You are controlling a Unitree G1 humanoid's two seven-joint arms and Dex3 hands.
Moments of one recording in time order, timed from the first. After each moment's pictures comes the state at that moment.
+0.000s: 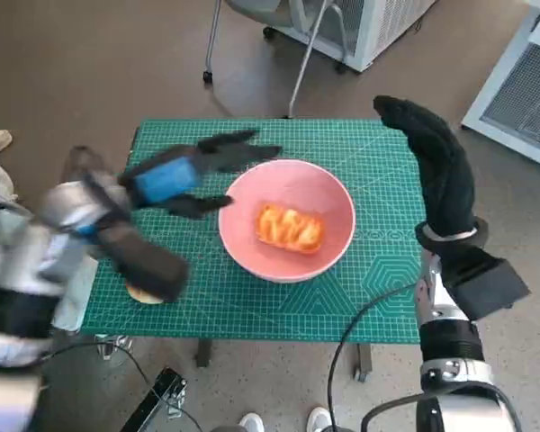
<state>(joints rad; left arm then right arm) -0.73 0.81 -0.19 0.25 0.56 -0.57 -0.21 -0.80 -0.17 -0.14 0.86 0.15 -1.00 0.35</state>
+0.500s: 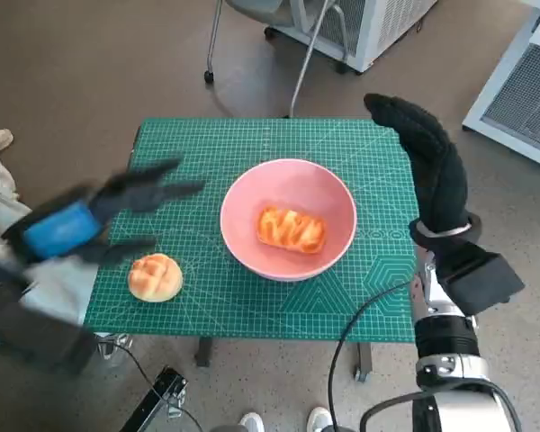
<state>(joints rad) -0.24 1.08 0.14 -0.16 0.31 -0.40 -0.55 -0.81 -0.16 -0.14 0.88 0.17 -1.00 0.39</state>
